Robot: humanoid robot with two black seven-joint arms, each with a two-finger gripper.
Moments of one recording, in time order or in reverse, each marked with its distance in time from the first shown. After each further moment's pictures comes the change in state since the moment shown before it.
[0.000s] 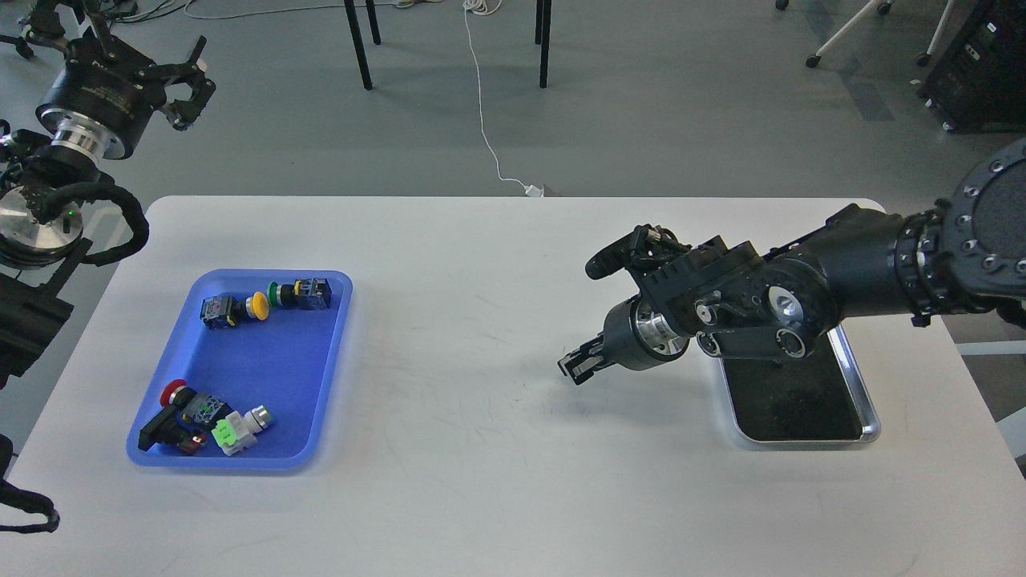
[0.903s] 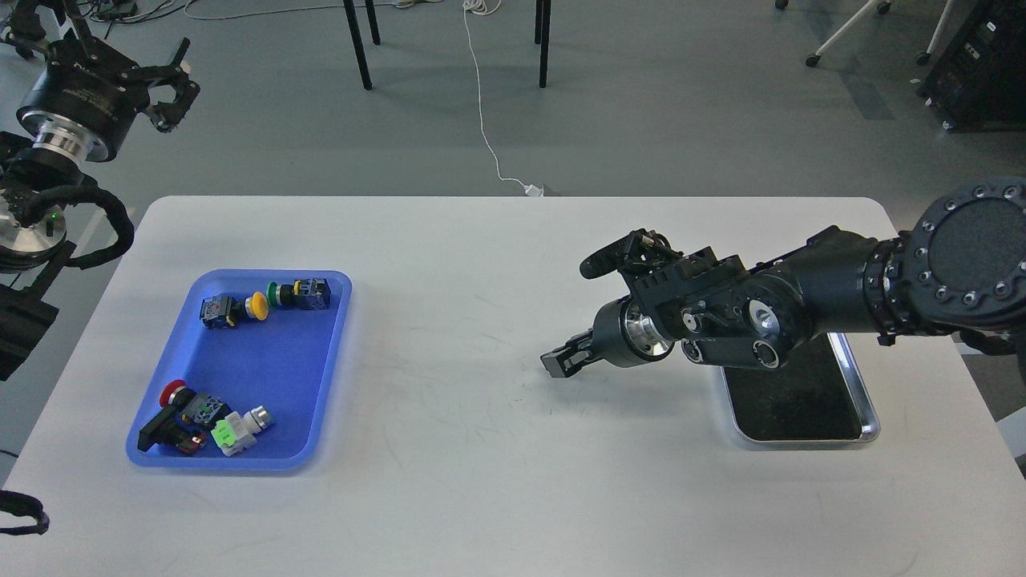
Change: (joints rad) left arm 0.007 0.016 0.000 0.004 -0.001 0.002 0.002; right arm -0.047 0.007 0.032 -0.079 0.022 -0.046 0.000
